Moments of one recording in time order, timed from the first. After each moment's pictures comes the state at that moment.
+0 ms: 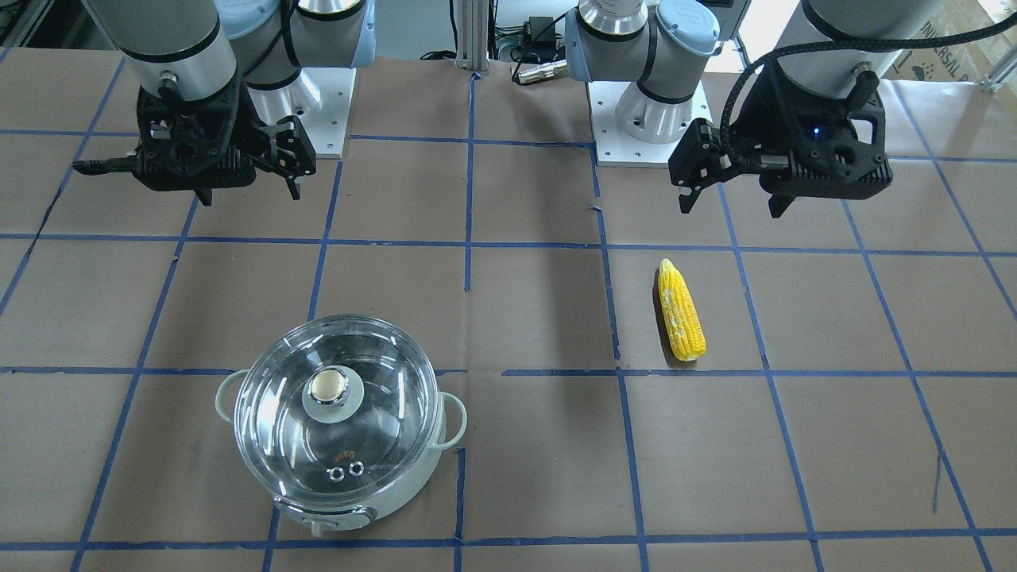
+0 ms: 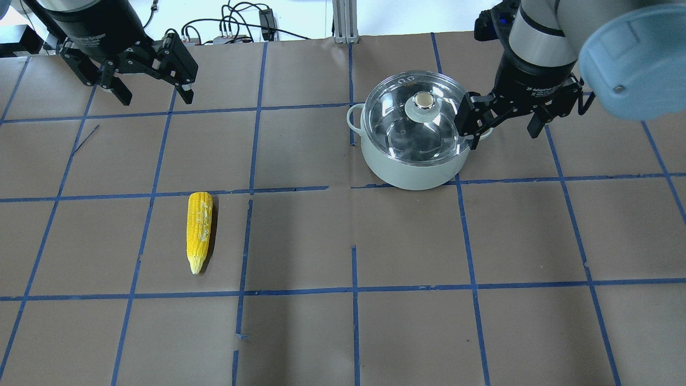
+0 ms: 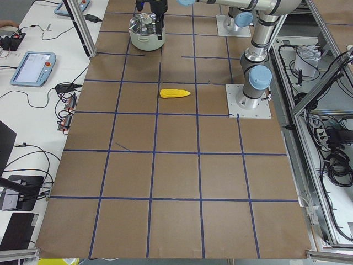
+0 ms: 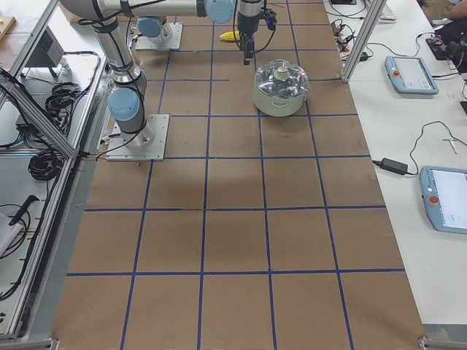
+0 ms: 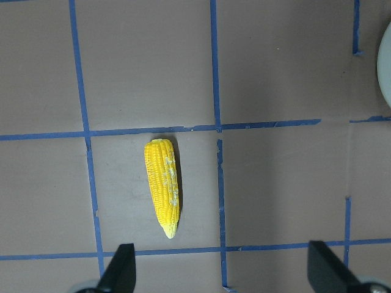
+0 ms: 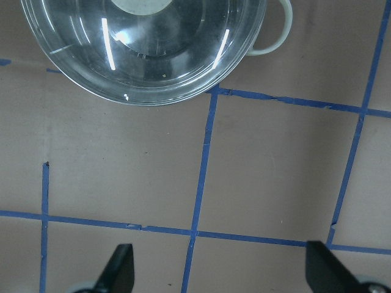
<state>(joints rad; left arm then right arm) -1.53 -1.66 -1.36 -1.72 1.57 0.08 1.62 -1.57 1.60 -1.54 -1.61 -0.10</state>
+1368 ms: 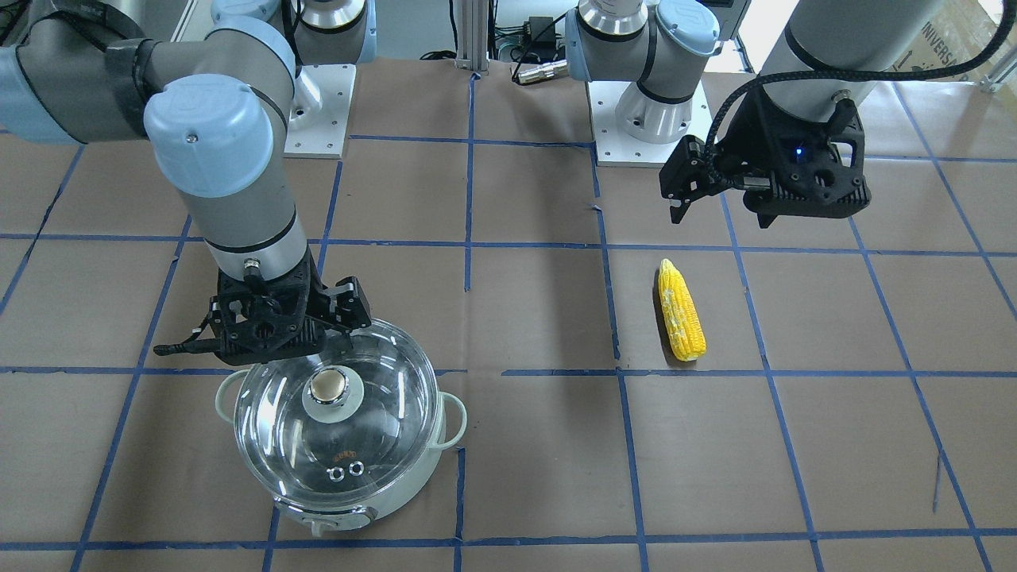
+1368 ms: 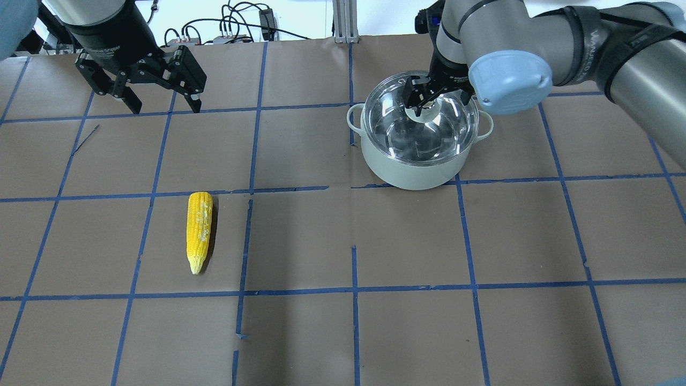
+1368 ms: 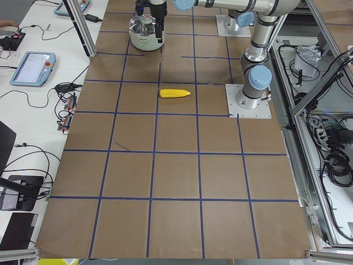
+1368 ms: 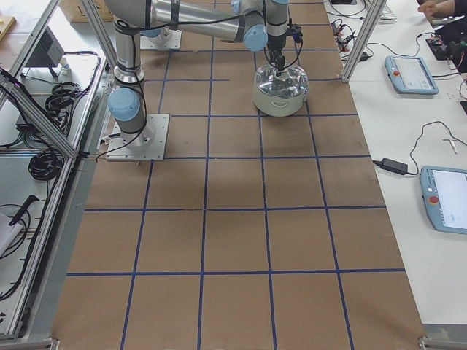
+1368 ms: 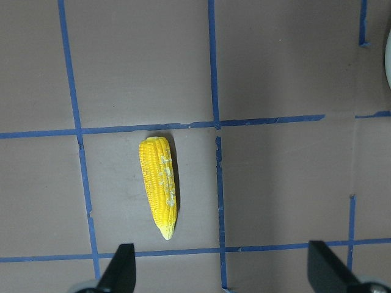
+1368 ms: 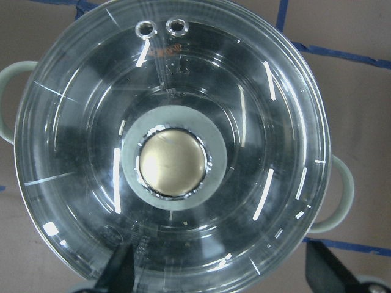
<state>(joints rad) -1.54 -1.66 -1.40 -1.69 1.58 0.08 1.69 -1.27 1.55 -1.98 -1.60 -0.09</state>
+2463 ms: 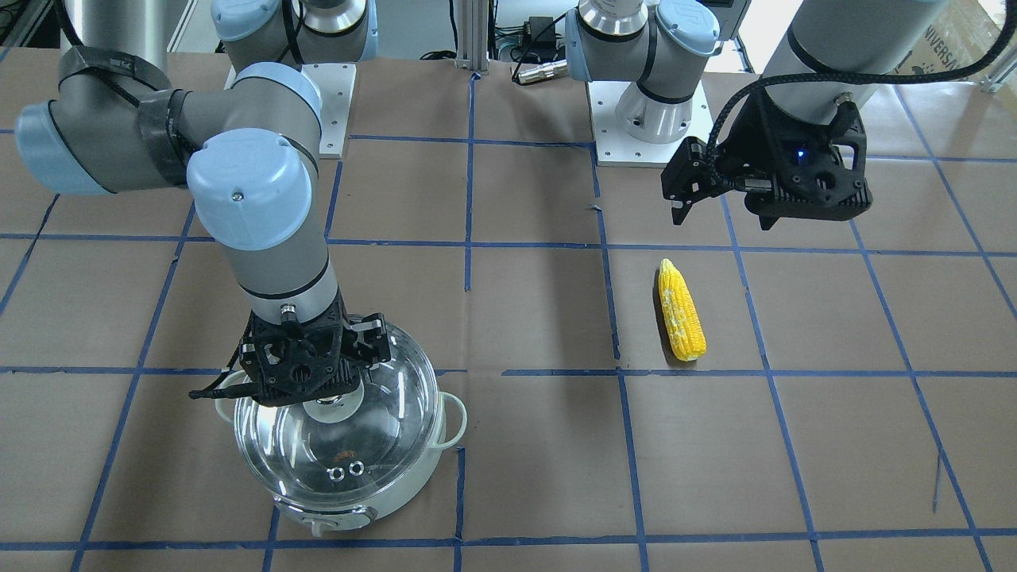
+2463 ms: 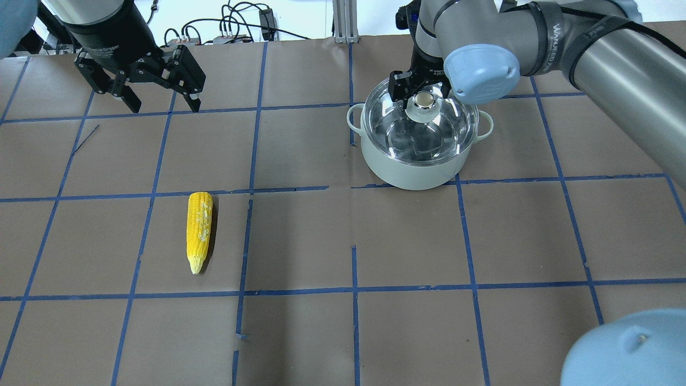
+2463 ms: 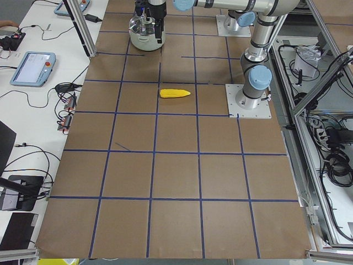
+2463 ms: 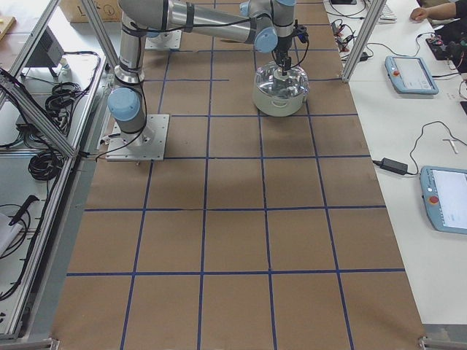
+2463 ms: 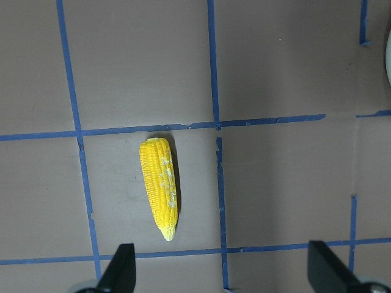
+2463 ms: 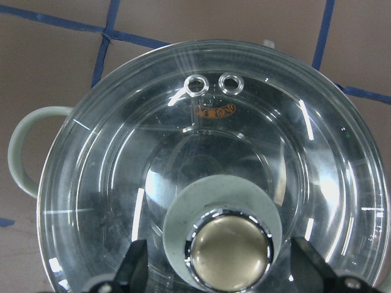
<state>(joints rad) -1.53 -1.67 -1.40 -1.69 1.58 0.09 1.72 -1.19 1.49 -1.99 -1.60 -0.09</state>
